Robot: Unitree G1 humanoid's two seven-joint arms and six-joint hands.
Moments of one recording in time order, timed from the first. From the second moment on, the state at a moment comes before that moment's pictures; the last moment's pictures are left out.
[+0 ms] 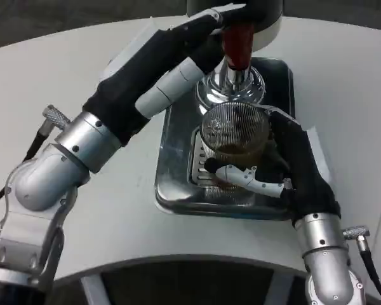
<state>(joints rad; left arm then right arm) -0.69 0.37 -0.02 0.11 -0.12 -0.23 -0.46 -0.43 -0.04 0.10 0.24 -0.33 -0.20 -0.24</state>
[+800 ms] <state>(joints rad) -0.55 0.37 0.08 -0.11 -0.33 0.03 -0.48 -0.42 -0.05 0.10 0.19 -0.33 -0.20 -0.25</state>
